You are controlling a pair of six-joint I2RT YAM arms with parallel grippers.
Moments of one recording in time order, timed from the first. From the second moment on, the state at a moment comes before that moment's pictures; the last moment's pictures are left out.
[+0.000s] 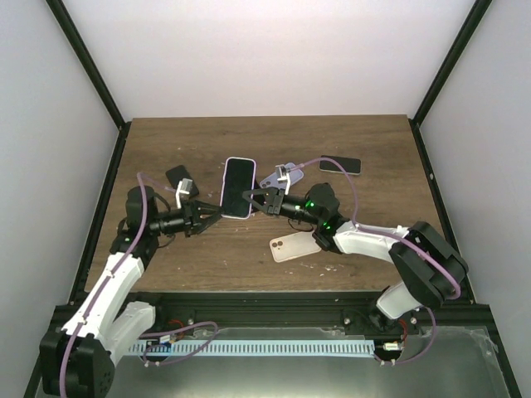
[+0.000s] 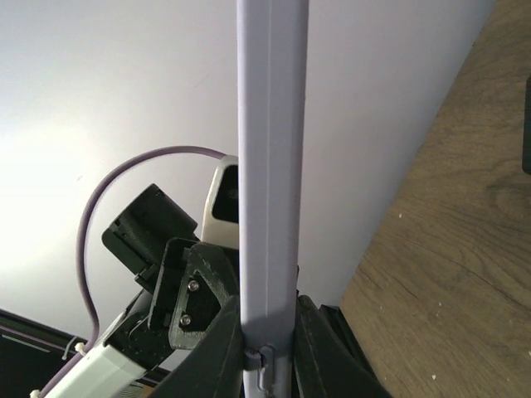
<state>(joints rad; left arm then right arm) -0.16 0.86 0.55 -0.05 1.06 -1.05 0.74 1.50 0.68 0.96 -0.57 1.20</state>
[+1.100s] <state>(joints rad) -0.15 0.89 0.59 -0.01 1.05 -0.97 0.74 1.53 0.73 0.86 -0.79 1.13</state>
